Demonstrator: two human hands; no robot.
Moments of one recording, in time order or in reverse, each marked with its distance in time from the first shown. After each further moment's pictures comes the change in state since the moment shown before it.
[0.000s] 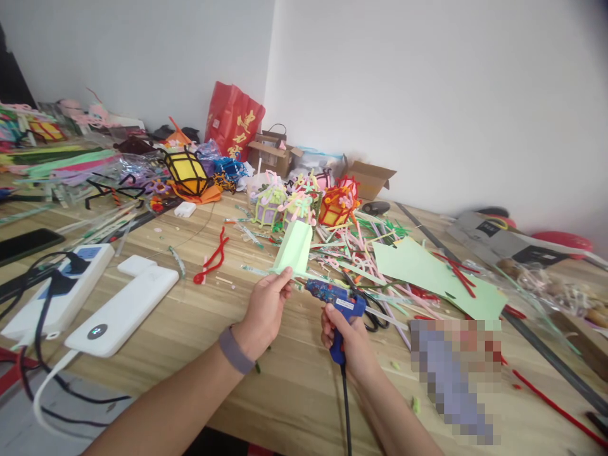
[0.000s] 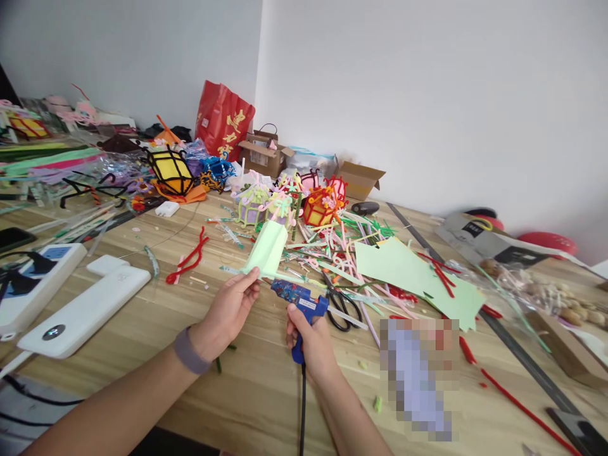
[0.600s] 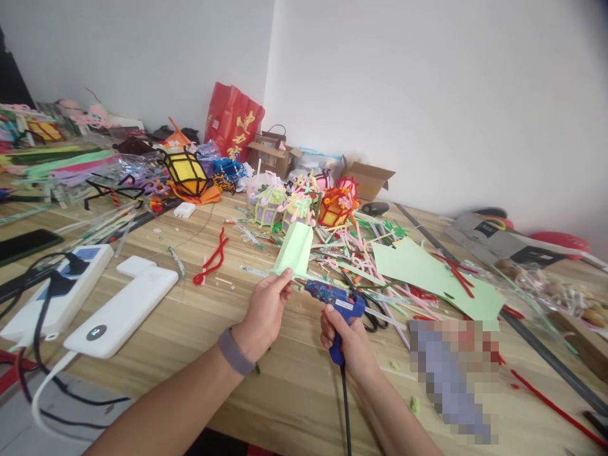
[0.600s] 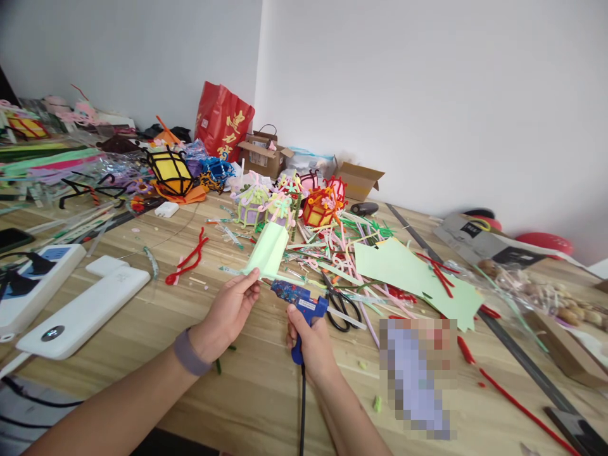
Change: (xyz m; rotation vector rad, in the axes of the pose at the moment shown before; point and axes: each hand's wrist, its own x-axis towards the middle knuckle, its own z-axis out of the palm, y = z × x) left_hand 0.000 -0.002 -0.002 0.002 -0.029 0.013; right_hand 0.000 0.001 0.000 0.018 -0.027 0.008
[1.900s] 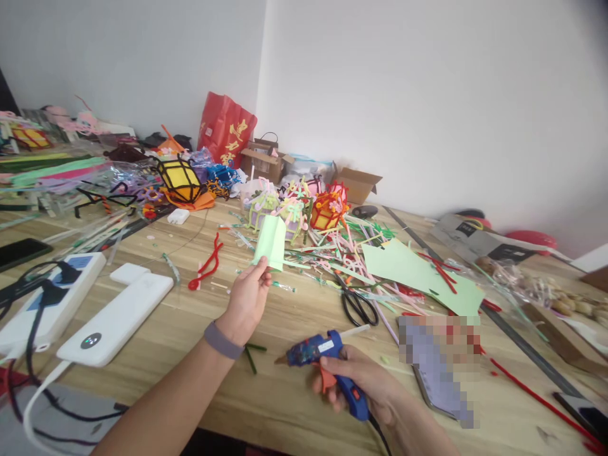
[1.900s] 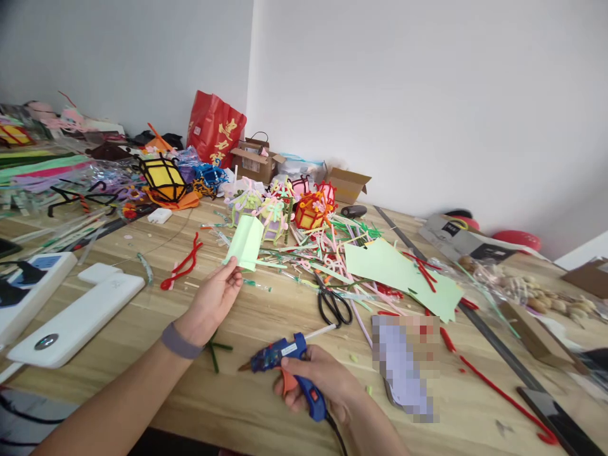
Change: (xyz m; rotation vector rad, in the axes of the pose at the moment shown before) left_hand 0.016 0.025 -0.006 -0.179 0.079 0.047; right_hand -0.035 -0.013 -0.034 -0.322 -0.253 0.548
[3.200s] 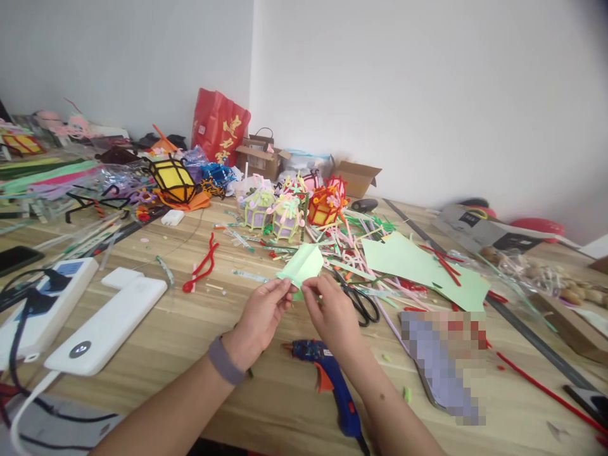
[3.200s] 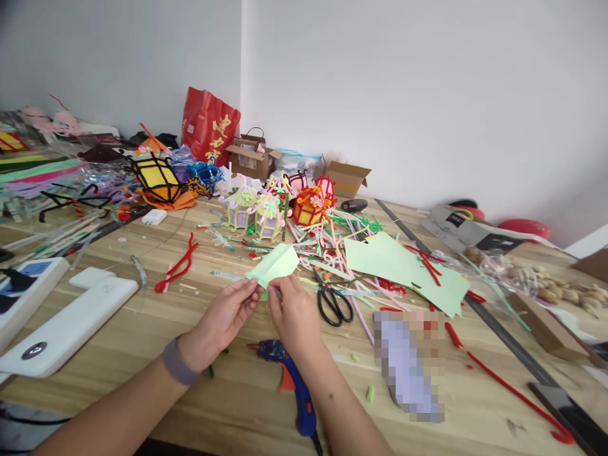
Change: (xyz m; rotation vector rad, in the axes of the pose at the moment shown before) left_hand -0.026 -0.026 0.000 0.254 -0.210 -0.207; right_hand 0.042 -0.057 0.020 -1.013 0.754 -1.190
